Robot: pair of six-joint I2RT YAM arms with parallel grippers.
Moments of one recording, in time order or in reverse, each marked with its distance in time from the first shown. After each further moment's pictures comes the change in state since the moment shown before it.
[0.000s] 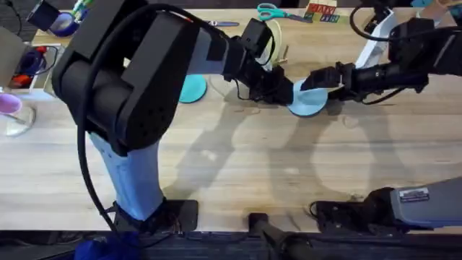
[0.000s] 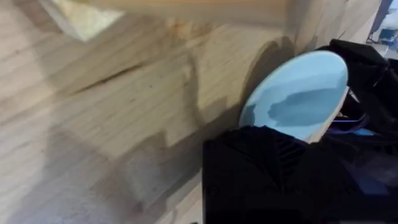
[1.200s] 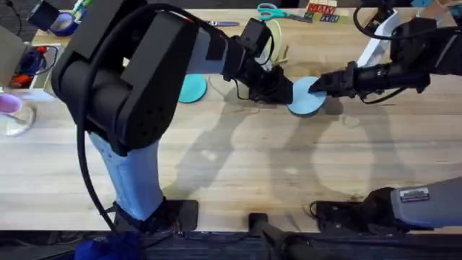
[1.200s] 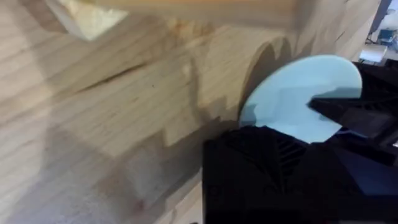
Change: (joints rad) left arm 0.004 0.000 0.001 -0.003 0.004 0.000; right arm -0.008 0.000 0.000 0.003 -0.036 0.022
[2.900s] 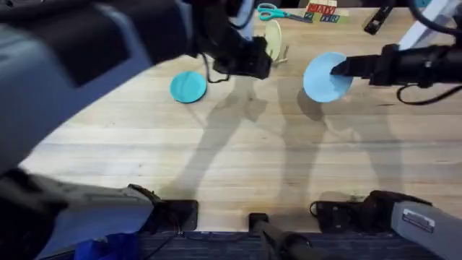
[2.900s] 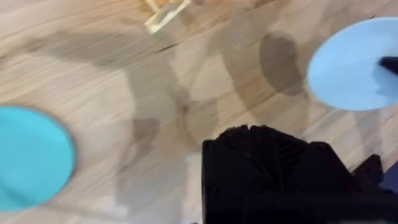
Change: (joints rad) left arm 0.048 -0.493 0.017 -0.453 -0.398 0.380; right arm 0.011 -0.460 0.000 -0.131 0.106 -0.043
